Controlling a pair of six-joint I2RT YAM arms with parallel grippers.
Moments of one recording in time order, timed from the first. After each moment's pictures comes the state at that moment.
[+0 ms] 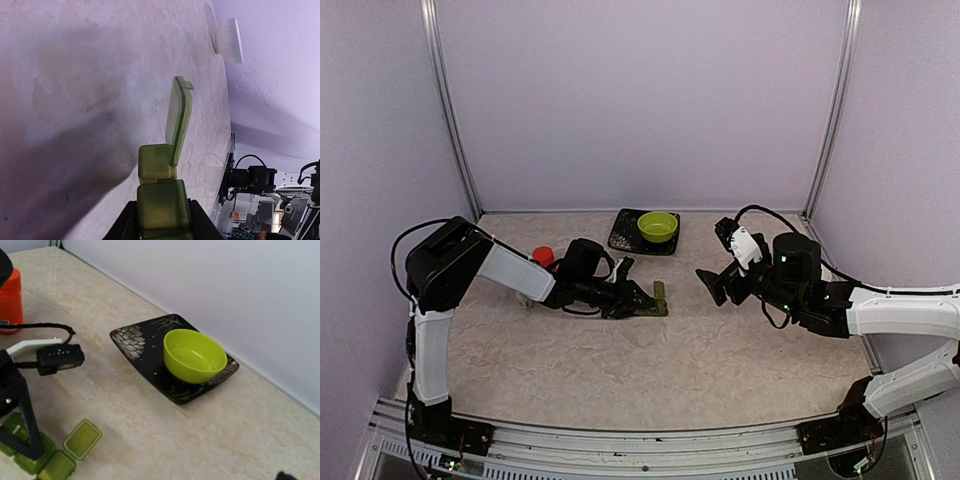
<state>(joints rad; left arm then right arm) -0.68 2.11 1.13 0.39 0.70 -0.88 0.81 1.21 0.64 0.33 0.22 -0.23</state>
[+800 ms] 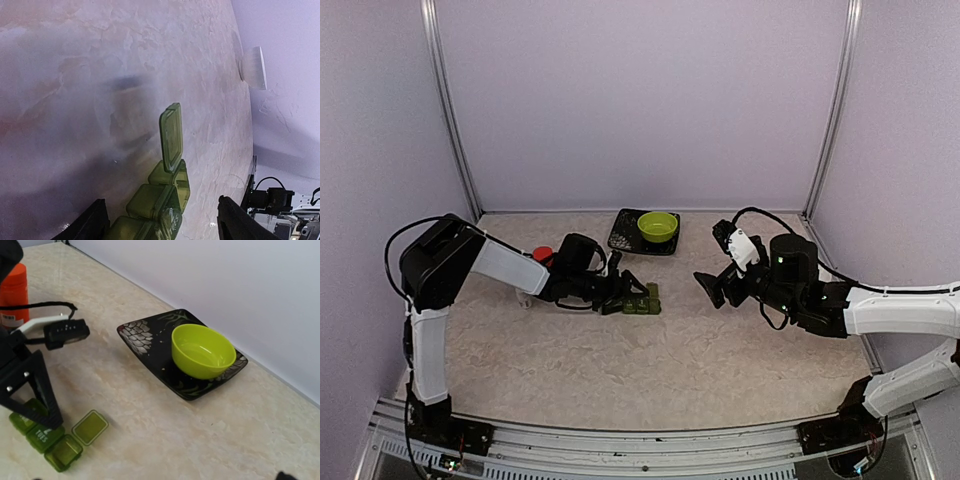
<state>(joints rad) -0.64 2.09 1.14 0.29 0.57 -0.82 0.81 1.23 0.64 0.33 0.20 -0.21</state>
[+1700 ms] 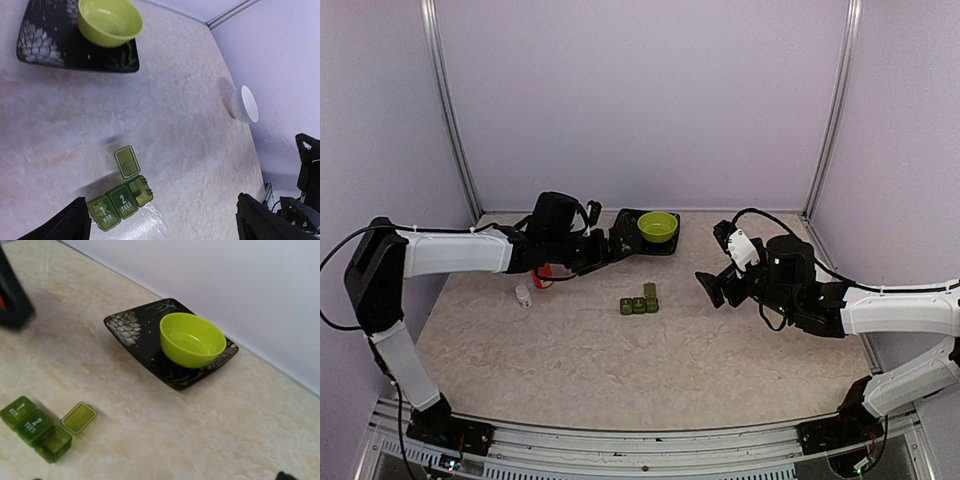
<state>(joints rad) -0.66 1.77 1.16 0.04 0.29 -0.69 0.81 1.24 0.64 0.33 0.25 -0.19</state>
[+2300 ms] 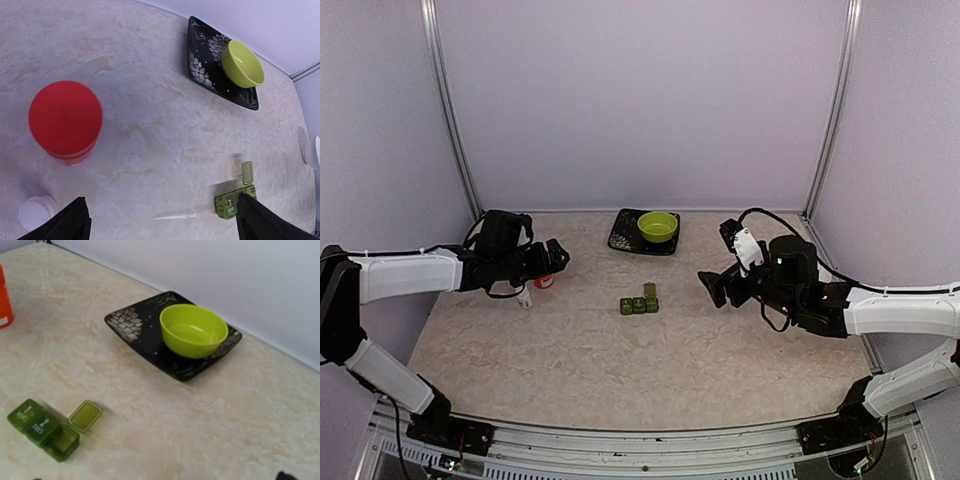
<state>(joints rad) -0.48 1.46 0.87 -0.04 -0.02 -0.61 0.80 1.22 0.63 0.30 0.24 -0.10</state>
